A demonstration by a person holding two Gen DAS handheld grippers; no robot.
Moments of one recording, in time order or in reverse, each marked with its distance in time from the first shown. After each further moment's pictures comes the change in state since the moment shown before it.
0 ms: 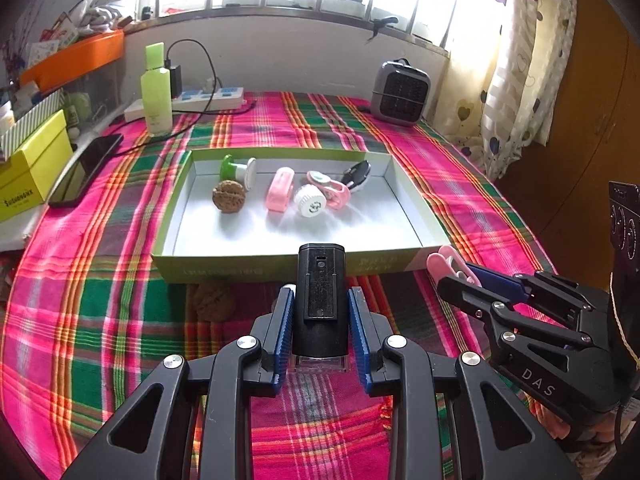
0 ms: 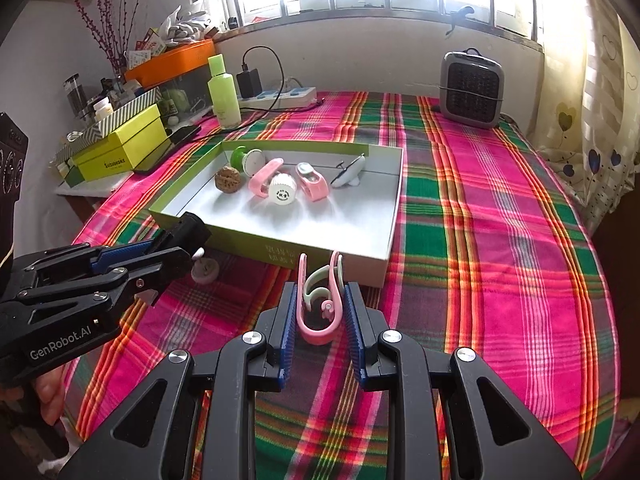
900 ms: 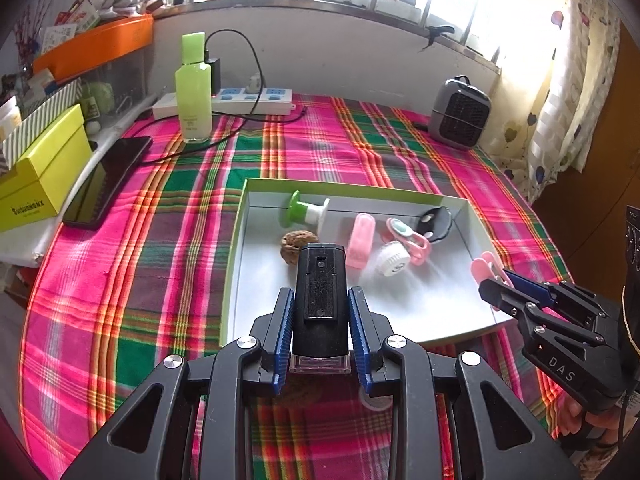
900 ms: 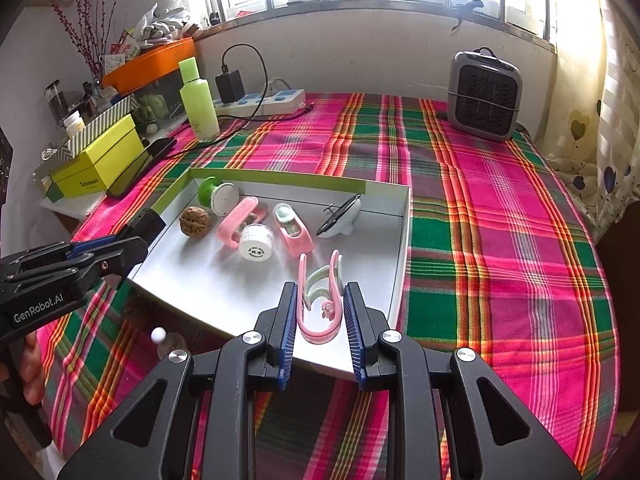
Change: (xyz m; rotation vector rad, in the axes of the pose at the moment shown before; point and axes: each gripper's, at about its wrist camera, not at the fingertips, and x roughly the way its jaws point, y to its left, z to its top) left arm 0.033 0.055 0.052 -0.076 0.030 0.077; right arm 0.048 -0.011 0.050 0.017 0.031 -0.014
